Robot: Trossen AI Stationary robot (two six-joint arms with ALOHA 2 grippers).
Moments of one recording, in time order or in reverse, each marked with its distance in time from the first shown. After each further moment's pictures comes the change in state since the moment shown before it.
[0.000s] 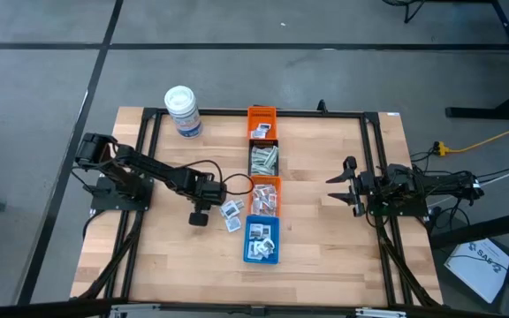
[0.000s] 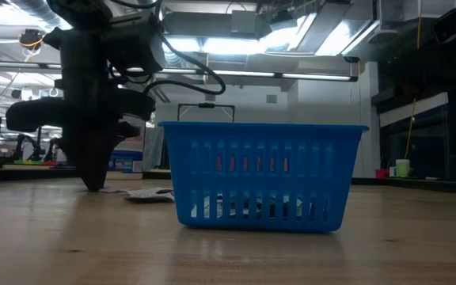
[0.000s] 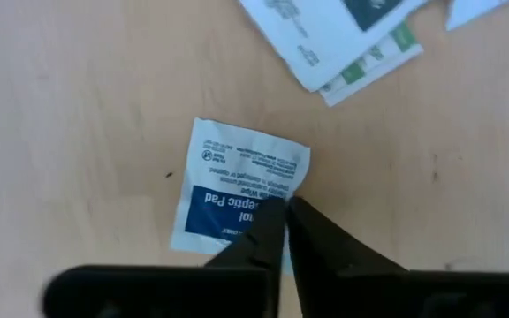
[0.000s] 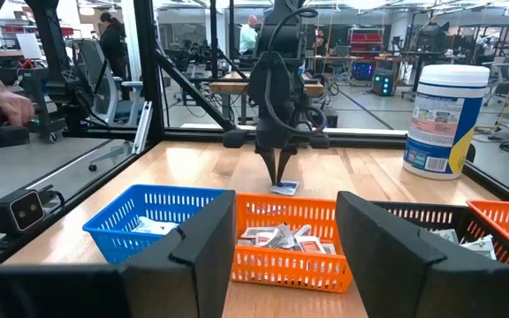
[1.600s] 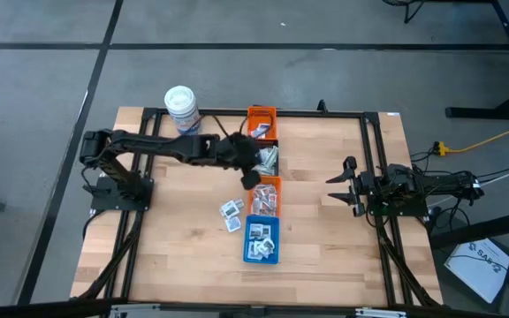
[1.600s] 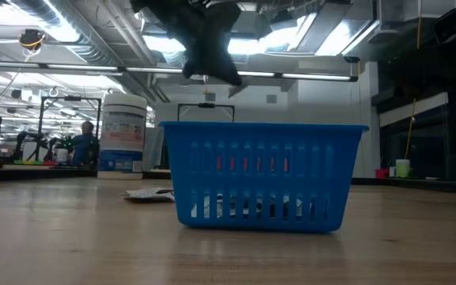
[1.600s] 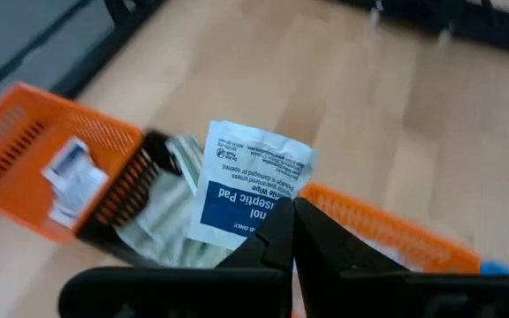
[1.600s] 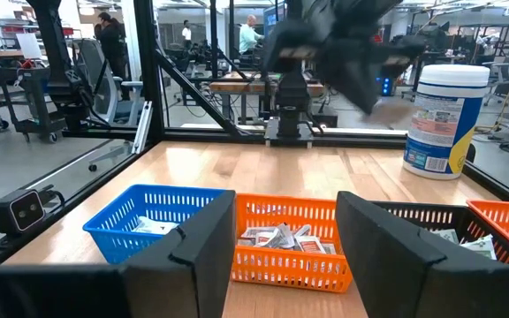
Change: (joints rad) left arm 0.194 0.003 0.455 0.223 -0.111 -0.235; right arm 0.000 0.000 0.000 0.000 0.000 0.000
